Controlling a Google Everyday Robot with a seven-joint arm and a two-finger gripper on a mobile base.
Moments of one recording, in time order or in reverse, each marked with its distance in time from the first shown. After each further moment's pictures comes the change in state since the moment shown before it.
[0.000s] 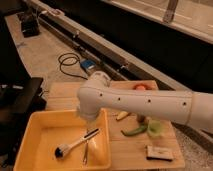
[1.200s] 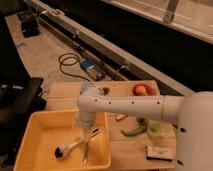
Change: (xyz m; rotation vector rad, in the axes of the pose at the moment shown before) arm -0.010 0.006 0.096 -0.099 -0.167 0.035
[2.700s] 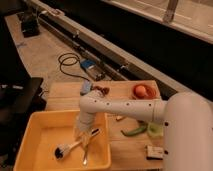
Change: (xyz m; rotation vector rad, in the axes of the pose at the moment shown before) arm 0.006 -0.001 0.052 -0.054 -0.130 0.040
